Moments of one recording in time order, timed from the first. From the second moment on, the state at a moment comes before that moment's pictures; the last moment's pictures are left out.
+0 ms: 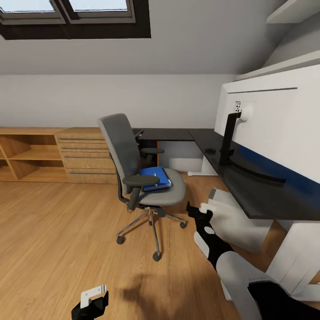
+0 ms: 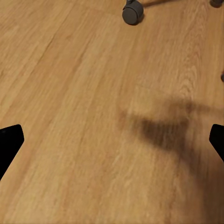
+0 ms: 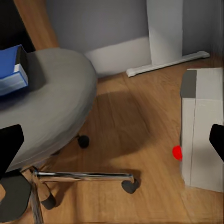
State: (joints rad) left arm -0.13 -0.02 0.03 -0.82 0.20 0.00 0.15; right arm -0.85 0.13 0.03 -0.33 -0.19 -0.33 -0.19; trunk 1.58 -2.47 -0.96
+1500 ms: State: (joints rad) left arm -0.13 -0.02 0.01 -0.82 0.20 0.00 0.15; right arm -0.85 0.10 0.03 -0.33 -0.27 -0.38 -0.19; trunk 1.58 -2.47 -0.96
